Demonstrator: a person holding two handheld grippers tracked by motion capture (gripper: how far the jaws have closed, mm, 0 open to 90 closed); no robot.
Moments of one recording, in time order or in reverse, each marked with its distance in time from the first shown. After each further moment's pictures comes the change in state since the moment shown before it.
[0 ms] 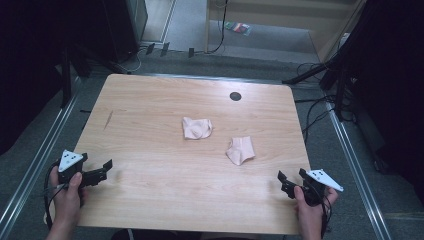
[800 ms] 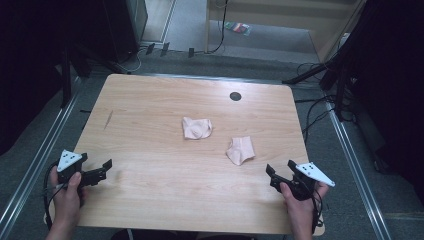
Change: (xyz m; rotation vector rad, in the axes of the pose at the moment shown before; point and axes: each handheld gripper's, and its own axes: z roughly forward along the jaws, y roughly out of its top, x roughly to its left) left arm 0.001 0.000 0.000 -0.004 -0.006 -0.015; right arm 0.048 0.029 -0.003 -0.060 0.090 -0.036
